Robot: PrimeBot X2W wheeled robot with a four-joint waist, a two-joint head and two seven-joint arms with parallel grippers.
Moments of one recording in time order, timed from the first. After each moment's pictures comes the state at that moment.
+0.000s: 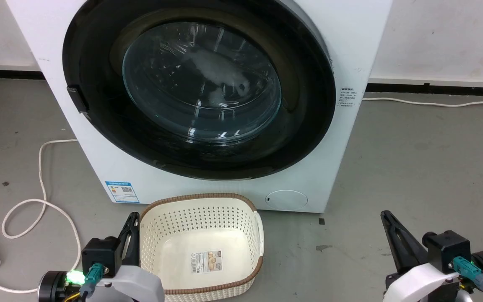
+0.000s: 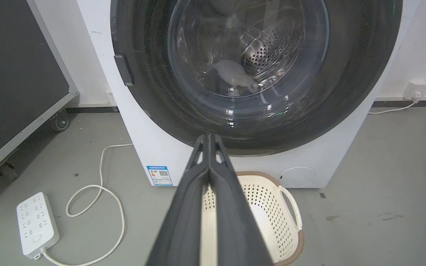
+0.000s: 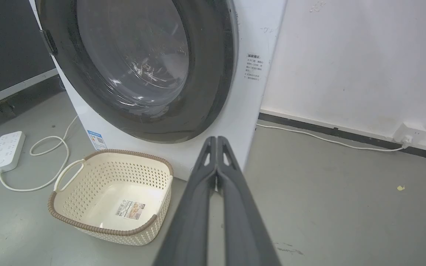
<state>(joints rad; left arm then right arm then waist) 0.01 0.05 0.00 0.00 0.00 0.00 0.00 0.01 -0.06 0.00 0.01 0.01 0.13 0.00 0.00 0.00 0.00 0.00</state>
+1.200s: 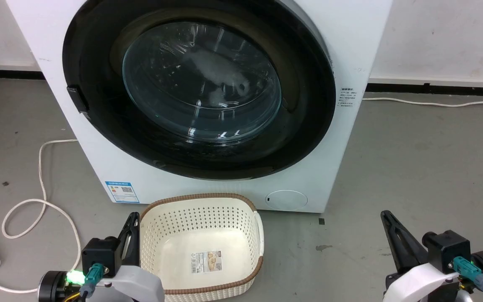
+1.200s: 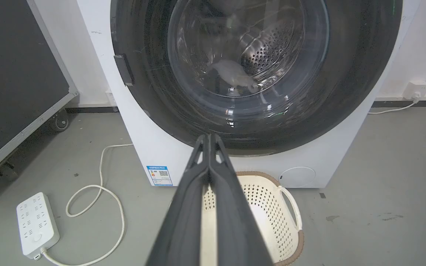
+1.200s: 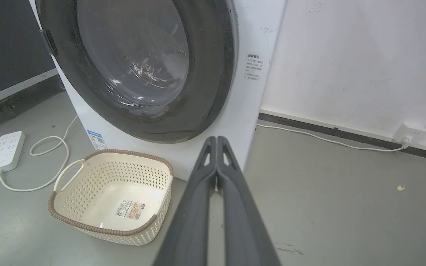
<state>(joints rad) 0.01 0.05 0.00 0.00 0.00 0.00 0.00 0.01 -0.06 0.00 0.01 0.01 0.13 0.00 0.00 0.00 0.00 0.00</state>
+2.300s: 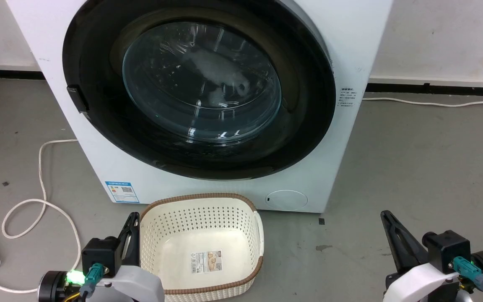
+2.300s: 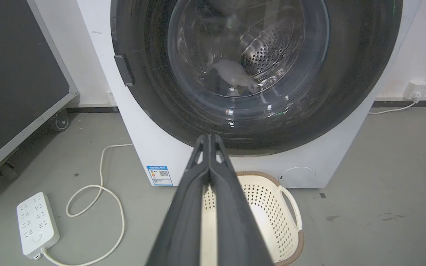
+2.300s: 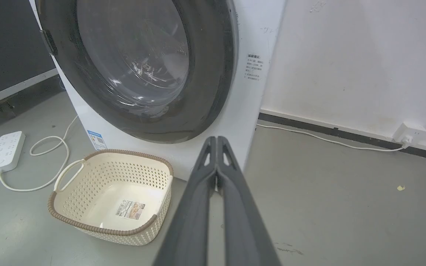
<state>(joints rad) 0.01 0.05 0.00 0.00 0.00 0.00 0.00 0.01 -0.06 0.00 0.01 0.01 0.13 0.00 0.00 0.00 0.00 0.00</state>
